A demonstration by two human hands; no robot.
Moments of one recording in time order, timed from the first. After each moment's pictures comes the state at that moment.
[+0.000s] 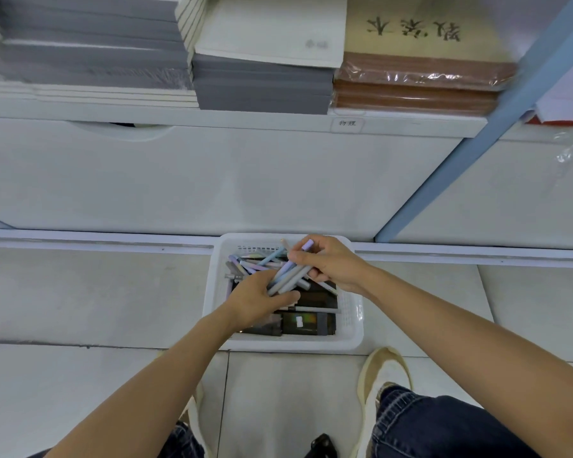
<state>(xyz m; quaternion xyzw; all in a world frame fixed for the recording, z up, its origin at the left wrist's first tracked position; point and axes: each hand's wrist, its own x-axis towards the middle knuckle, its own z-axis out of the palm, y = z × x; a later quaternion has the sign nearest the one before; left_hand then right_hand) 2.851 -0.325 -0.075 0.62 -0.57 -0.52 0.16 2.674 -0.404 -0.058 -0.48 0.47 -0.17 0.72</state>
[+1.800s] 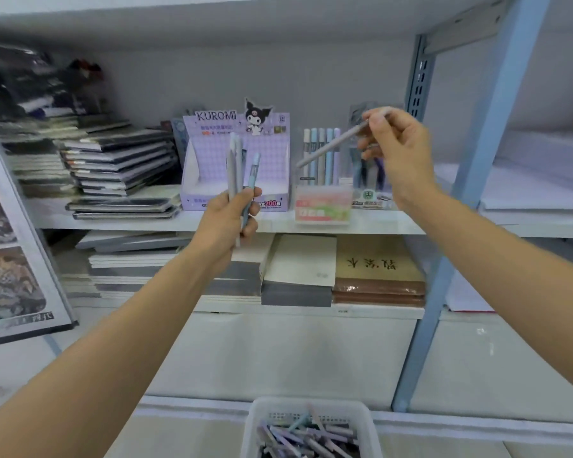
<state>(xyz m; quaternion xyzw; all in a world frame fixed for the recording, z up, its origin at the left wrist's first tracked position) 2.910 -0.387 0.326 0.45 -0.48 -0.42 0.63 2.671 -0.455 0.388 -0.64 0.23 -0.66 0.31</state>
